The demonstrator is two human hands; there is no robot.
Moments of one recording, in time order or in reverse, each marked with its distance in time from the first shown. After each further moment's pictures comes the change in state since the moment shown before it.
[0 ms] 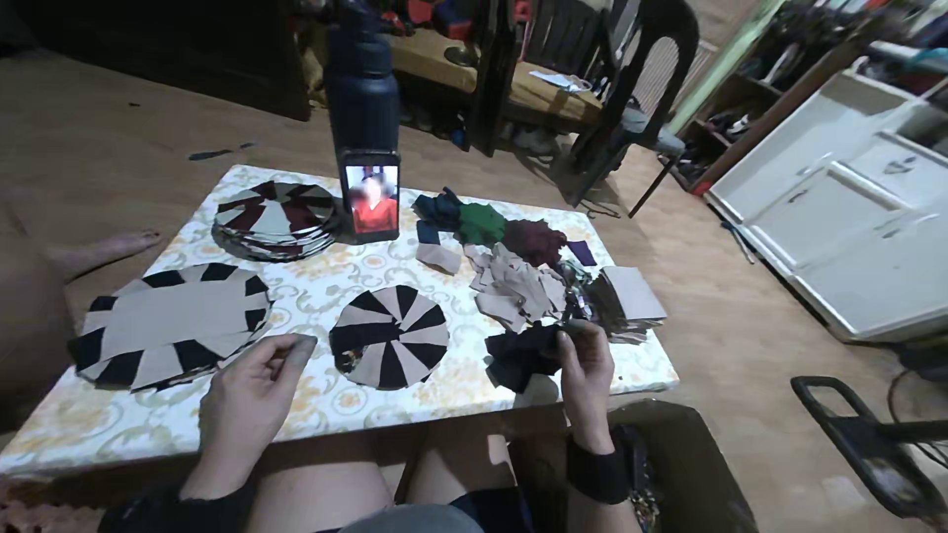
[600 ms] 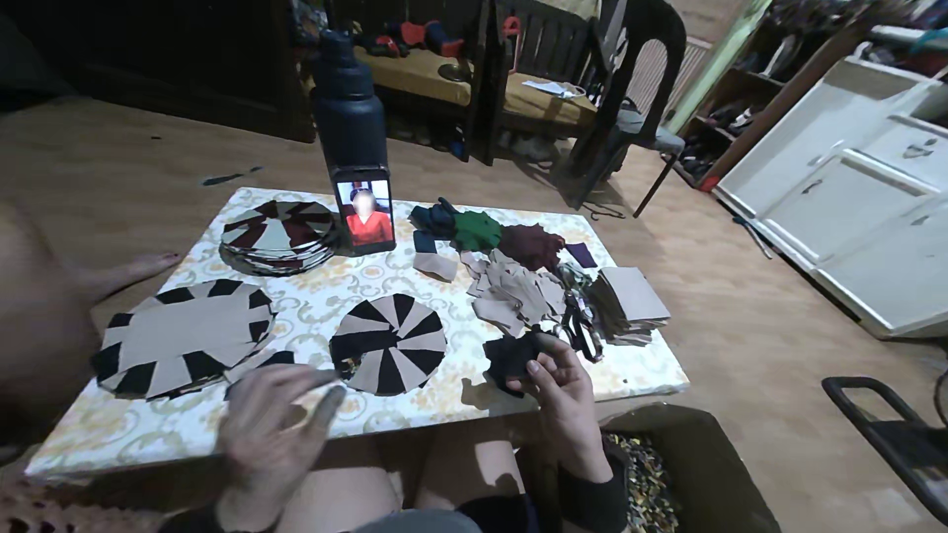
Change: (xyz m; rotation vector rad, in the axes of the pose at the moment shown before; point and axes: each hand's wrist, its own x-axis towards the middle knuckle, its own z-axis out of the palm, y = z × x) left_hand -0.027 0.032 0.007 0.011 0.203 0.531; right_hand -0.028 -0.026 0.014 0.559 -0.200 0.346
